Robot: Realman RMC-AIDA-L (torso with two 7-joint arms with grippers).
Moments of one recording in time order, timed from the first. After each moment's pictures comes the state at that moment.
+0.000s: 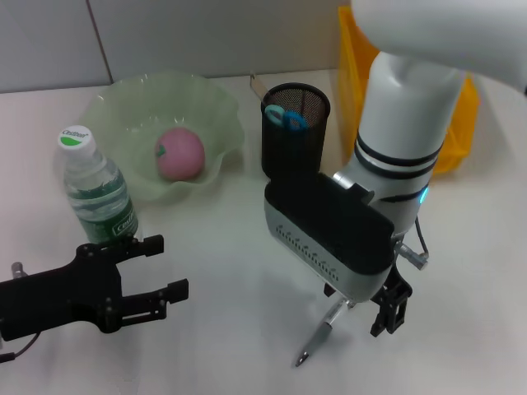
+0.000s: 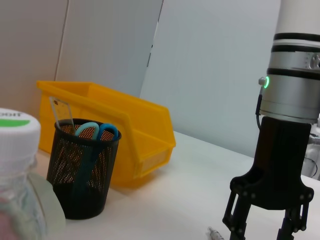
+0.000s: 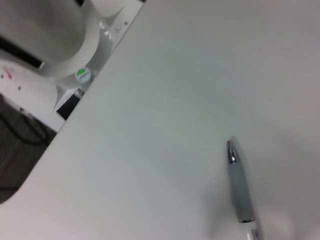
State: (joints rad) left arm -0.36 -2.06 0.86 0.60 1.81 1.62 -1.22; right arm 0.99 2.09 -1.75 -0.99 -2.50 -1.70 1.61
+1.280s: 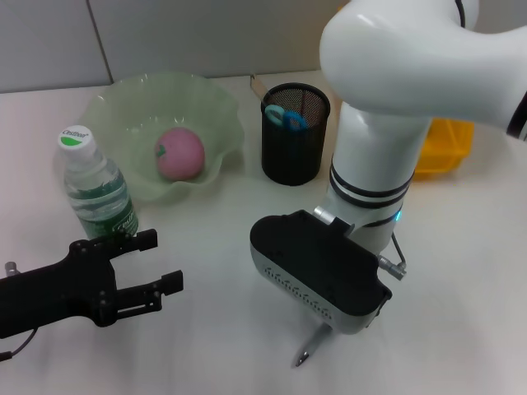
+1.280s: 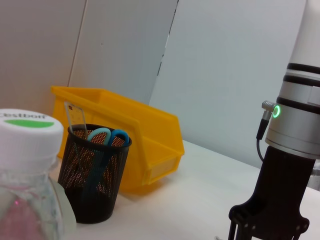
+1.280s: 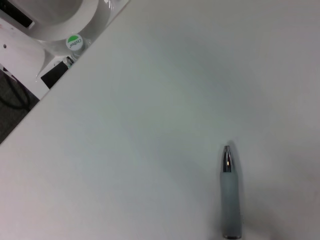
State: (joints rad) left arm -0.36 -2.06 0.82 0.59 1.81 1.63 -1.23; right arm 0.99 2.09 -1.93 -0.99 -2.46 -1.56 1.59
